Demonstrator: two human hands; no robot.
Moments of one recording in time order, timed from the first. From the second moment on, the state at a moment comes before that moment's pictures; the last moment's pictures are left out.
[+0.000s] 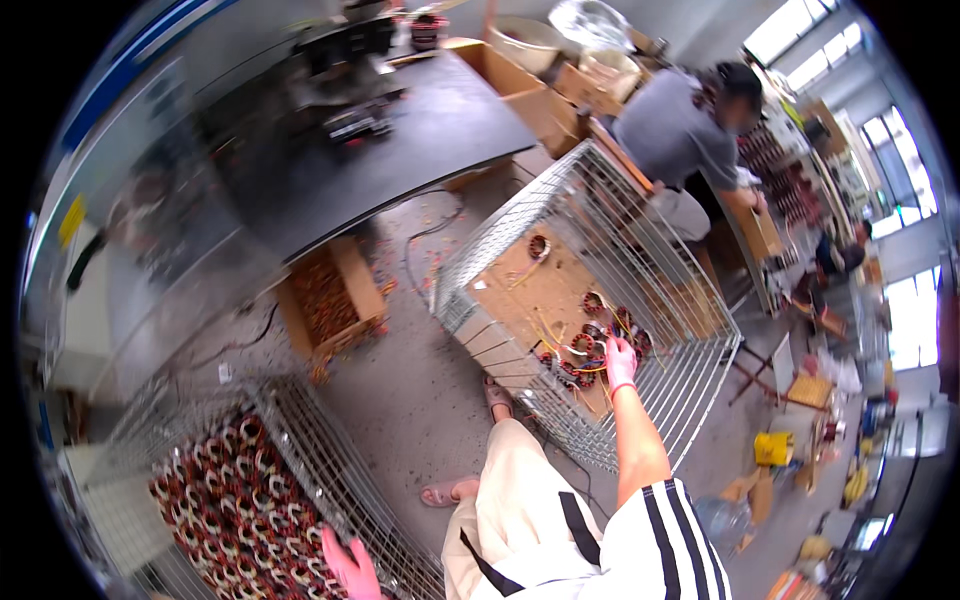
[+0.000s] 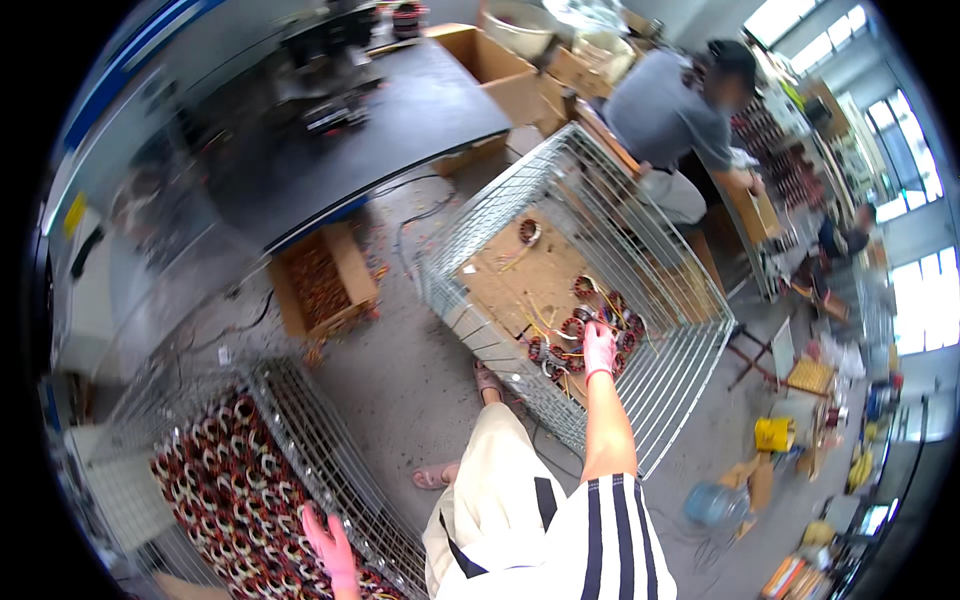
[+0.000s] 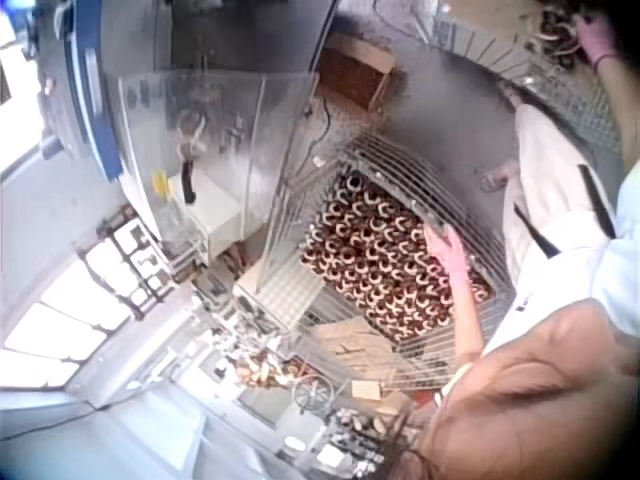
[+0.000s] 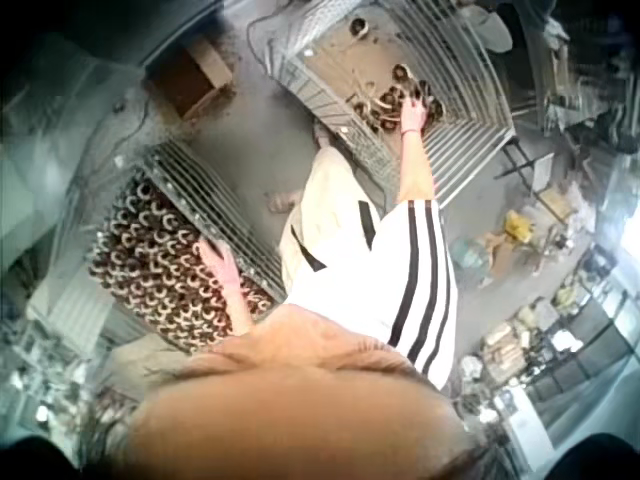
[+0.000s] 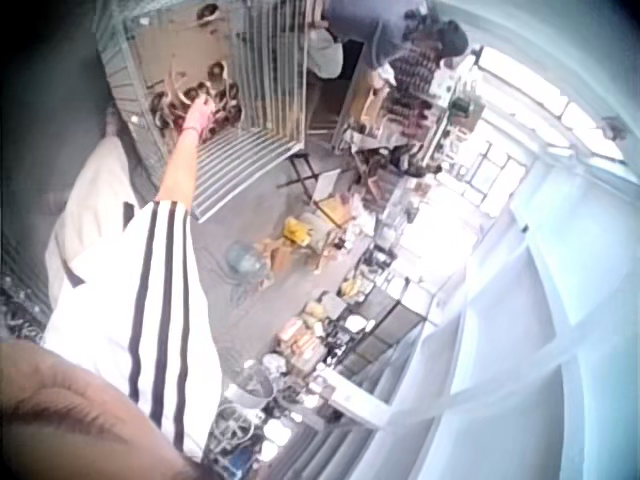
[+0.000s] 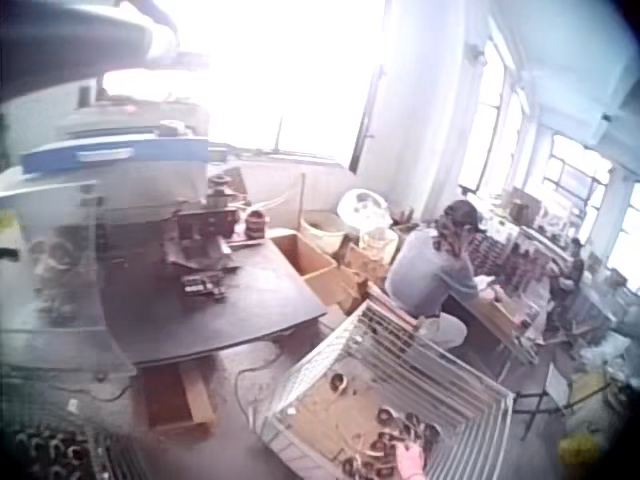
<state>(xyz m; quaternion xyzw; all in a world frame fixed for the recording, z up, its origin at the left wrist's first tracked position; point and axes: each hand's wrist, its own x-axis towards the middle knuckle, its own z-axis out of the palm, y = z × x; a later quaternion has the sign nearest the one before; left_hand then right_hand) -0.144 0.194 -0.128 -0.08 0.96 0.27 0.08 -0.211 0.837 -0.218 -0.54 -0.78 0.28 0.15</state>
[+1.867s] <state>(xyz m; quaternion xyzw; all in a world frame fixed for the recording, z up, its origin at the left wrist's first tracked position) -0.440 0.632 -0.004 0.48 0.74 0.46 -0.06 -0.330 0.821 -0.035 -0.04 -0.06 1.00 0.05</state>
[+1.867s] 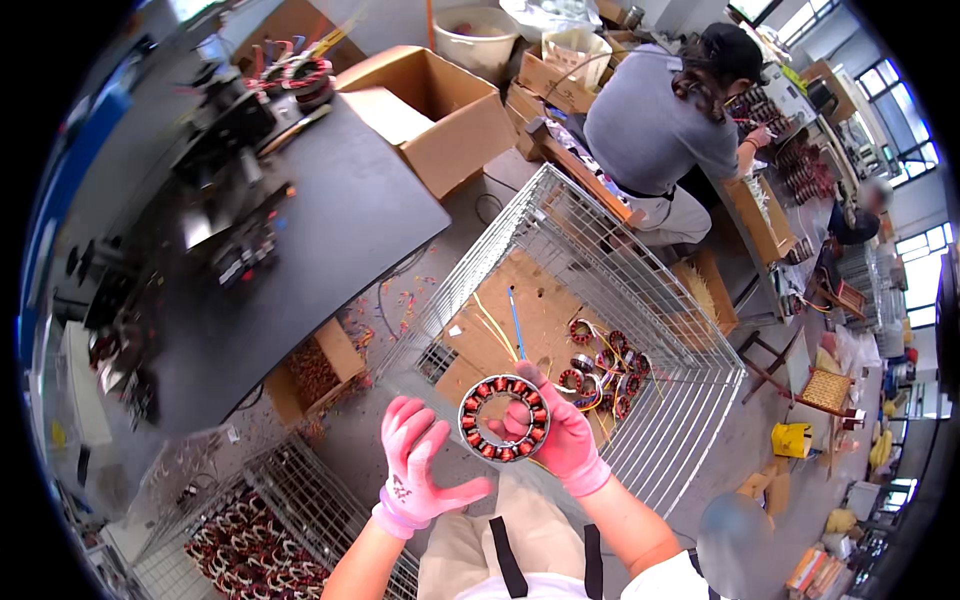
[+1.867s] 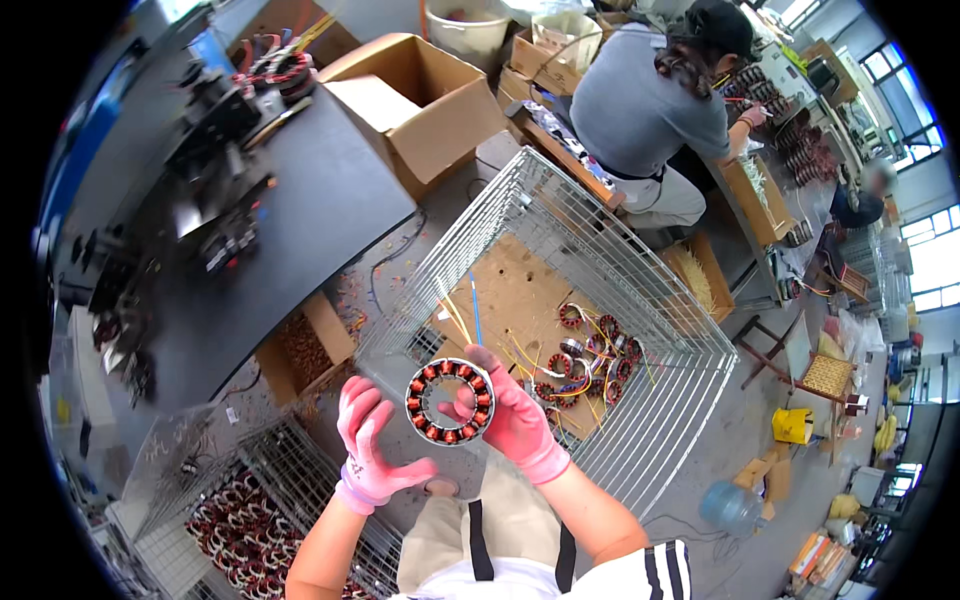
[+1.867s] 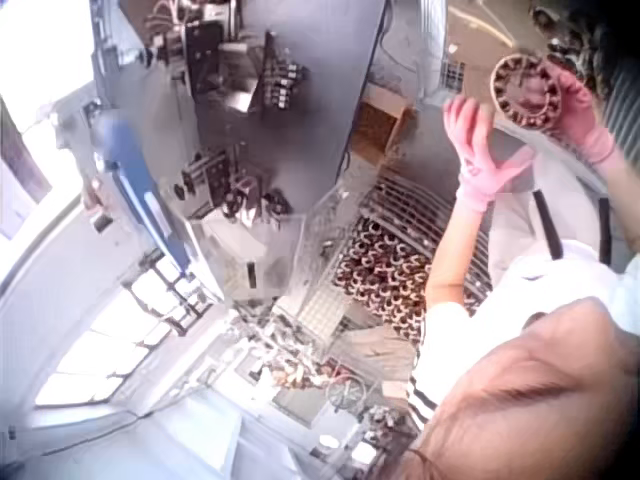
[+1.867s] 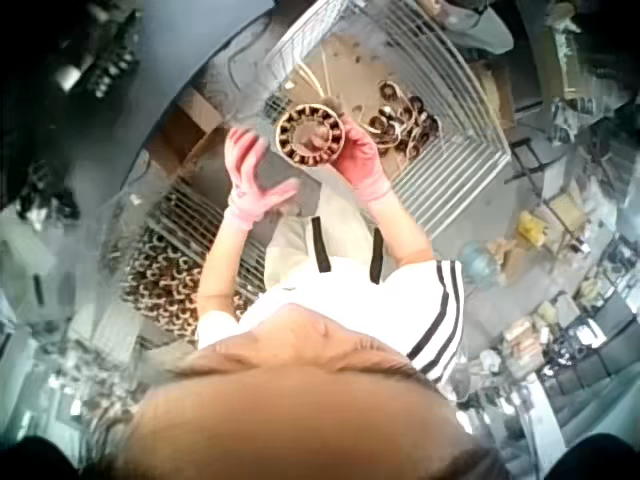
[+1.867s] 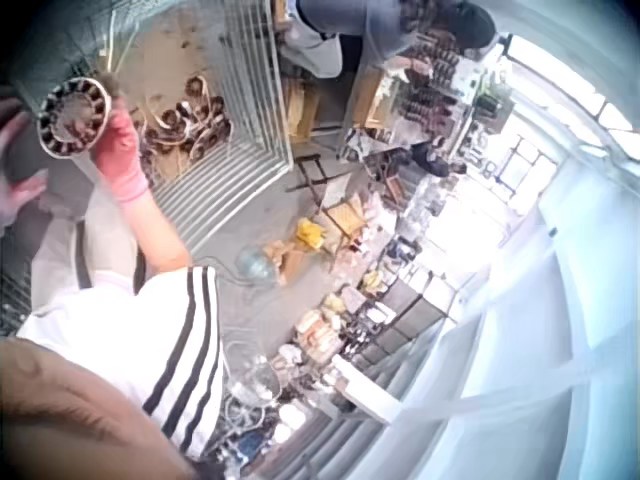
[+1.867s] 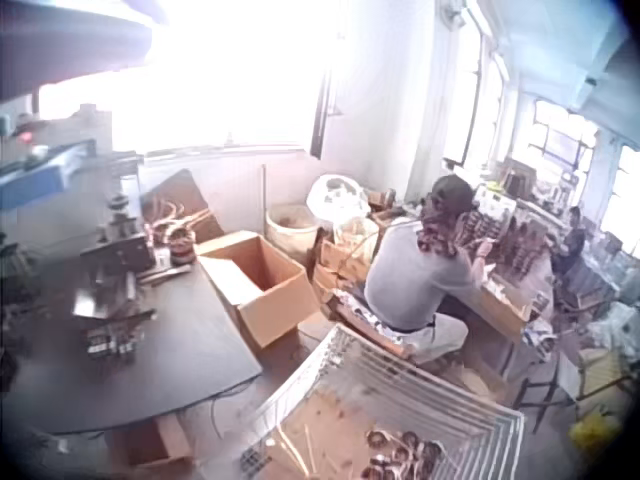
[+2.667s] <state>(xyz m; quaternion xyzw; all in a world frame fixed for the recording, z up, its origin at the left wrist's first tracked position) -0.310 0.397 0.205 0.45 0.73 0.35 -0.37 -0.266 0.570 0.192 0.08 -0.15 0.98 -0.04</state>
